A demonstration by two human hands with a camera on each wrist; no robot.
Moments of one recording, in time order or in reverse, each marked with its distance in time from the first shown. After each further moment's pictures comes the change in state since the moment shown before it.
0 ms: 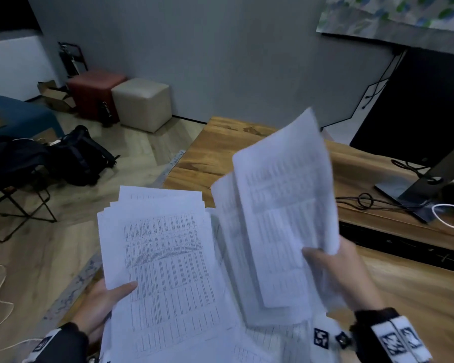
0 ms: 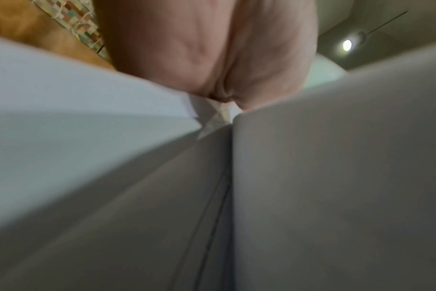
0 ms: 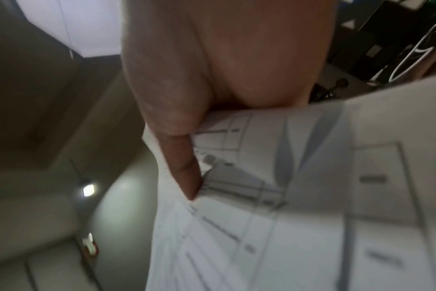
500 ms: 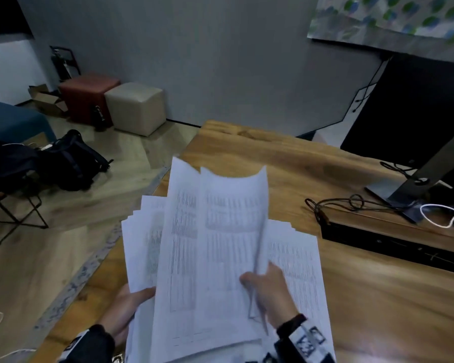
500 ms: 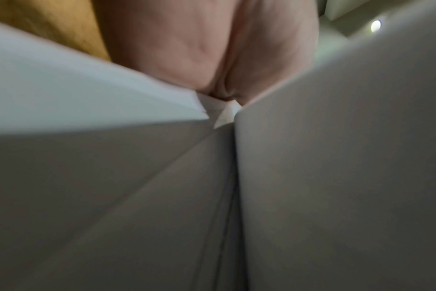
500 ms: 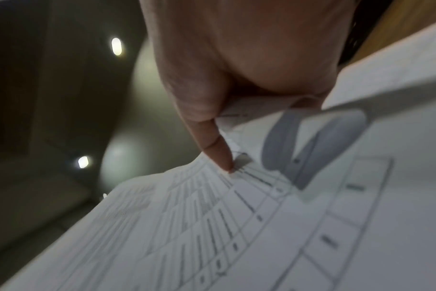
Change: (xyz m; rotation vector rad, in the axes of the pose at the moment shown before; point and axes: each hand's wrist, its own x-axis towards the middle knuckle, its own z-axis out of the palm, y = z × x) left_hand 0.001 -0.012 0.049 -0.041 -0.185 -0.016; right_hand -0.017 0.031 0.103 0.157 -0.096 0.250
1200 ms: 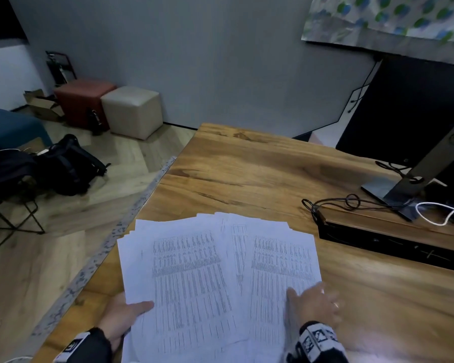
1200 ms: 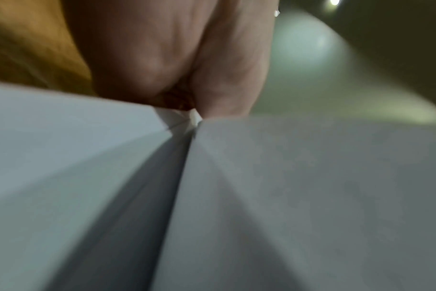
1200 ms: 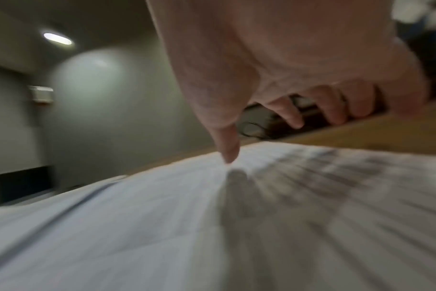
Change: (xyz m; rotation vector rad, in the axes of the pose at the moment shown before) left_hand 0.018 -0.020 -0.020 0.300 0.268 -0.054; right_hand 0.053 0.078 -0.069 -0.844 0.544 0.371
